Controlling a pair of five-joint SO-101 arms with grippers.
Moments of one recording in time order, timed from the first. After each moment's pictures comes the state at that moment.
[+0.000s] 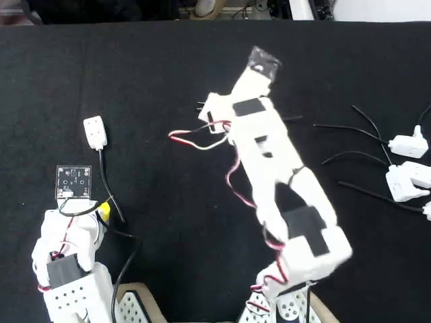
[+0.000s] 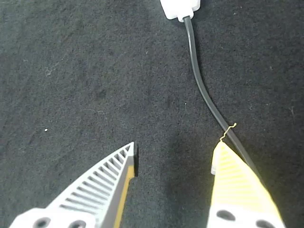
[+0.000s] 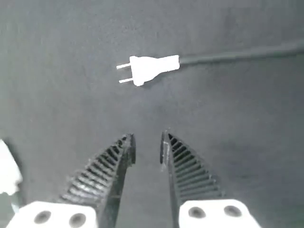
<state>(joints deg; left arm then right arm) -26.5 -103.8 95.0 63.3 -21.9 -15.9 4.8 14.0 49.8 -31.6</state>
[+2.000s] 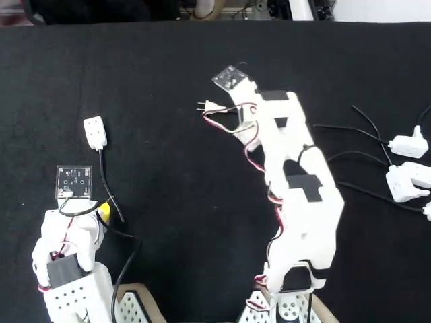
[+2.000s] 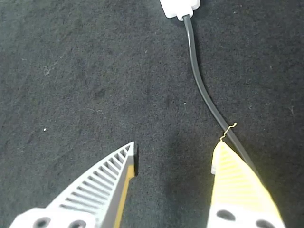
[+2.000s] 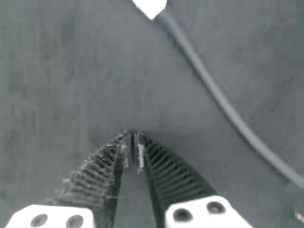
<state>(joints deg) -26.5 -103.8 95.3 63.3 -21.9 -4.3 29.2 -1.9 61.4 38.5</state>
